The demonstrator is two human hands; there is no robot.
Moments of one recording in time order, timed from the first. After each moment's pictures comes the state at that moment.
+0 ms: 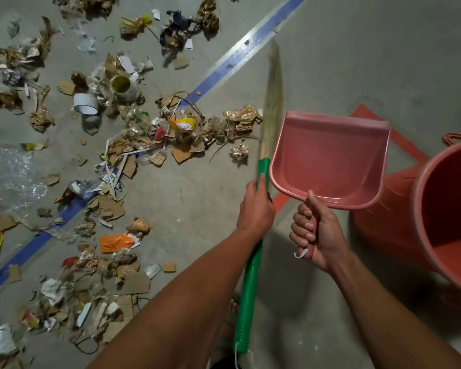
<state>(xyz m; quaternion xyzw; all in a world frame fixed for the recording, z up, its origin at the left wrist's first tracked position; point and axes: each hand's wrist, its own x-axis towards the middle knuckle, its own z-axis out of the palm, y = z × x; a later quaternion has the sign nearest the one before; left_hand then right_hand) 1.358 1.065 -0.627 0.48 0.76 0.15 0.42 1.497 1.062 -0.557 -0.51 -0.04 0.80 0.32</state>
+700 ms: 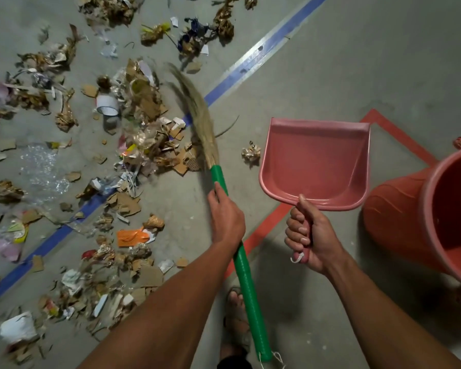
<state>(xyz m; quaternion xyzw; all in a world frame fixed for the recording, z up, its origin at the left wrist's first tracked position) 1.286 1.011 -0.601 0.32 0.87 0.18 0.33 1.464 1.039 -0.544 -0.49 -0.04 0.83 0.27</state>
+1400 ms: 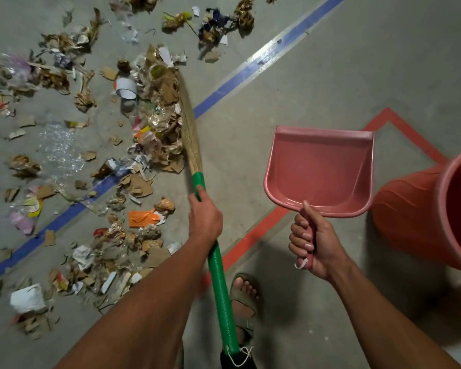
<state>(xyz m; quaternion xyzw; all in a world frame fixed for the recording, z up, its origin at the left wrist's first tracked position) 1.215 0.941 -0.614 0.33 0.88 0.05 0.33 1.456 0.980 -0.541 -0.51 -0.05 0.82 0.25</state>
